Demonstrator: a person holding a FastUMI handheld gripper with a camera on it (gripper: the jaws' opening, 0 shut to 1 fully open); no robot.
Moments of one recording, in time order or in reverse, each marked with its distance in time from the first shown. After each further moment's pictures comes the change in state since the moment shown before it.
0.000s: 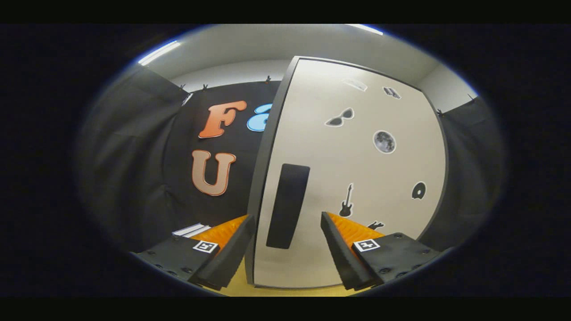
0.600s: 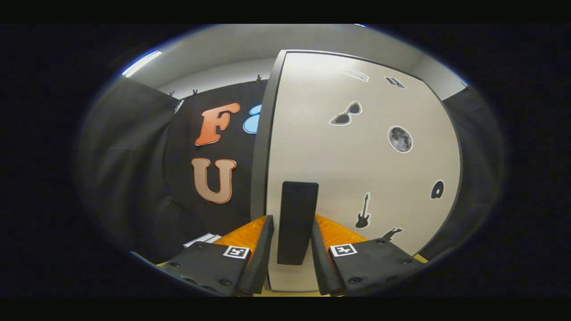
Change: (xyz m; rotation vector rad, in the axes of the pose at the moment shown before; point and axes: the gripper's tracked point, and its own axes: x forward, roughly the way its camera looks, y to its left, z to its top) arm 0.014 0.001 0.023 0.067 -0.006 0.008
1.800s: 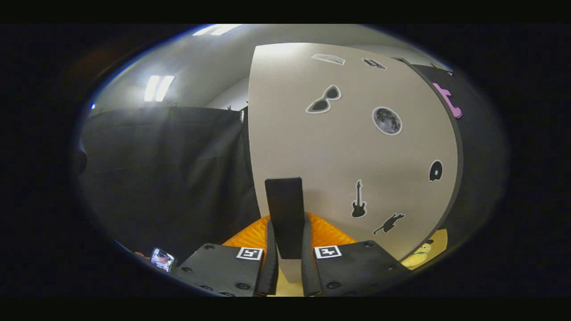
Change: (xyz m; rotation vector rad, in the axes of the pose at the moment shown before) arm -0.122 -0.021 0.012 0.156 0.131 0.596
